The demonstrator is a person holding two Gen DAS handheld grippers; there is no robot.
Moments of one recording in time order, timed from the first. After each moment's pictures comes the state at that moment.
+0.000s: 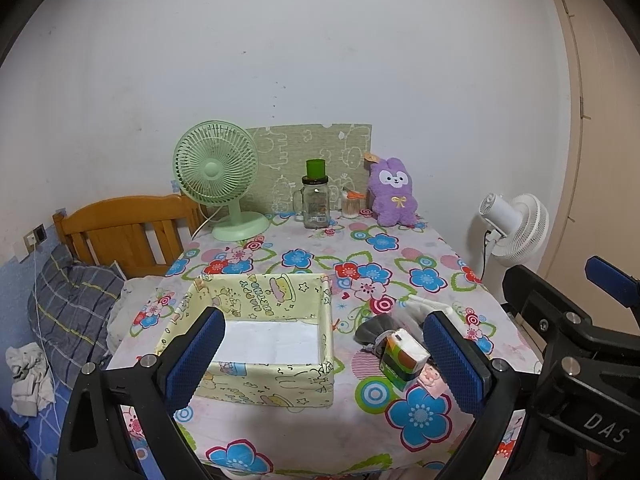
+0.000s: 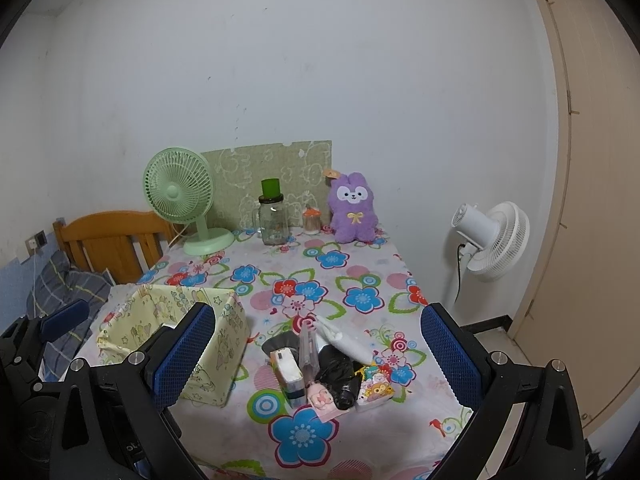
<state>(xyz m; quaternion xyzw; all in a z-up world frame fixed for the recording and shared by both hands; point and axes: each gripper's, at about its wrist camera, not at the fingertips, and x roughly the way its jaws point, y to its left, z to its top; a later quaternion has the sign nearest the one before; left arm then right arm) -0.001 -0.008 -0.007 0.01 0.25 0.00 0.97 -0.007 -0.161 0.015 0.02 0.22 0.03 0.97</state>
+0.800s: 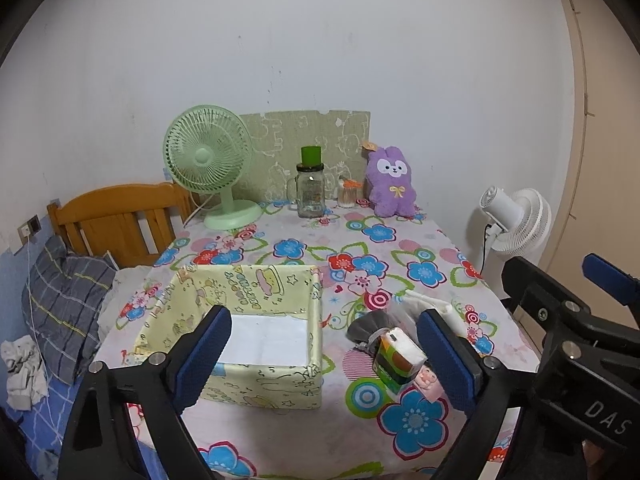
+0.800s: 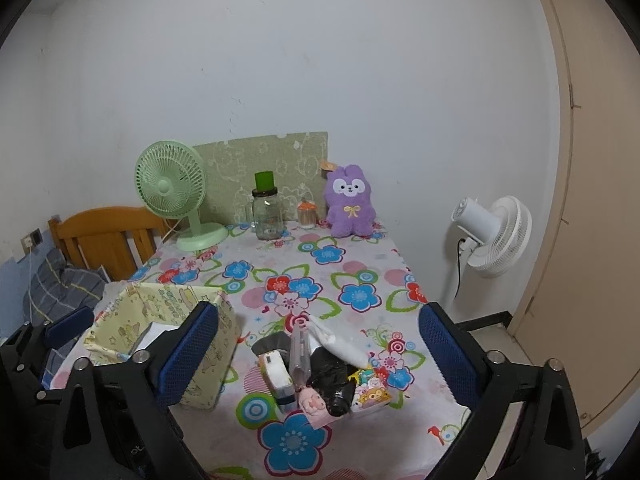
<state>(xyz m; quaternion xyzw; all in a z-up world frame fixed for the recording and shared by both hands) 0.022 -0.019 -0.023 0.00 0.27 0.00 0.96 0.016 -0.168 0.006 0.02 0.24 0.03 0.97</state>
